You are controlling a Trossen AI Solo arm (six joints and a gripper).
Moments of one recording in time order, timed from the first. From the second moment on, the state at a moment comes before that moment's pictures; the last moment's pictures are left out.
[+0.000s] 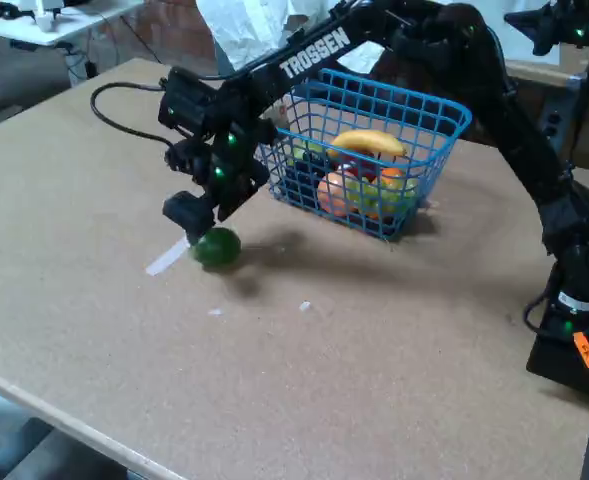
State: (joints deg) arm 7.5 129.7 96.8 -32.2 -2.2 7.3
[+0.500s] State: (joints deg) arm 7.5 114.4 96.8 -32.2 7.6 7.2
